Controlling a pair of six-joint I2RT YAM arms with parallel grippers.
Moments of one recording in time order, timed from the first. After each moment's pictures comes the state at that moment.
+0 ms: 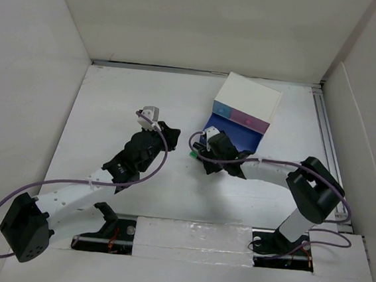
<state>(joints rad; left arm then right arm) -0.74 0.97 0.56 0.27 -0.33 -0.57 0.79 1.65 0.86 -0.07 0.14 0.18</state>
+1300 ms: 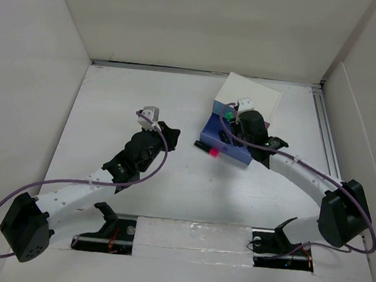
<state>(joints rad) -0.74 0.97 0.56 0.27 -0.33 -0.57 0.58 1.39 0.96 -0.18 0.27 0.08</state>
